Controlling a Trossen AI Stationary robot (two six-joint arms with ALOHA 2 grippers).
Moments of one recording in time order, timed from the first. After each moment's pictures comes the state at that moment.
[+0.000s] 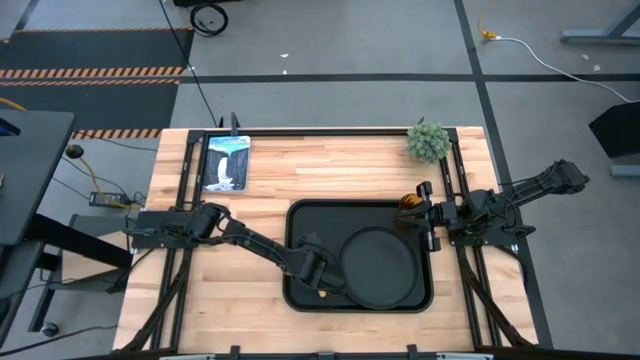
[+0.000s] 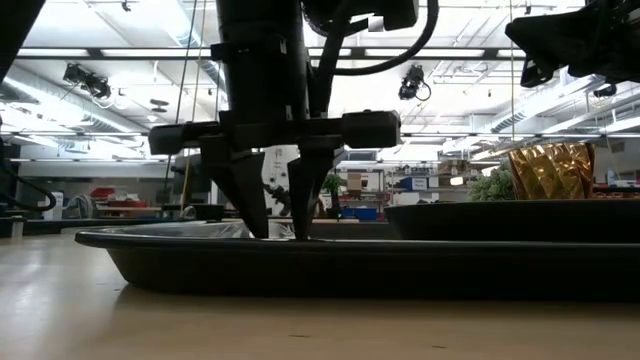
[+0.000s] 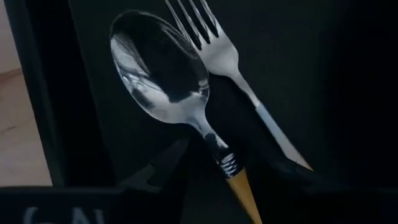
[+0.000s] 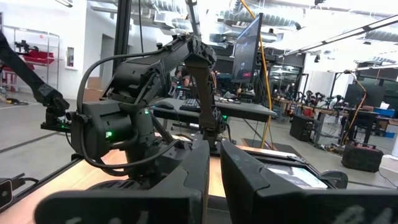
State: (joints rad) left arm -0.37 2.26 1.76 -1.04 -0.35 -1.67; right arm 0.30 0.41 0.01 0.61 0.21 -0.21
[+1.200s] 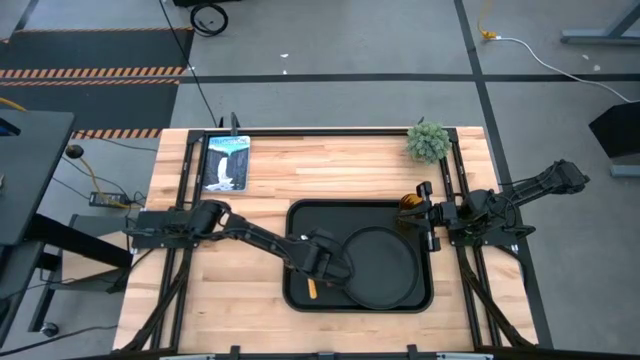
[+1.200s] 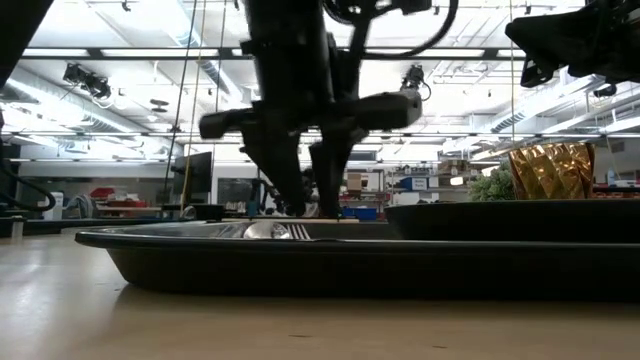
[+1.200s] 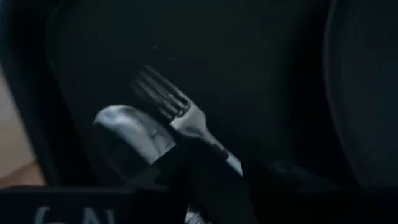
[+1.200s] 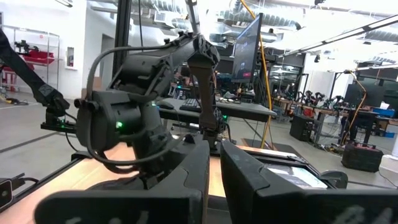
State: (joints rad) left arm -0.34 2.26 1.82 -1.06 -0.46 -1.41; right arm 0.30 0.41 0.01 0.61 0.21 -0.21
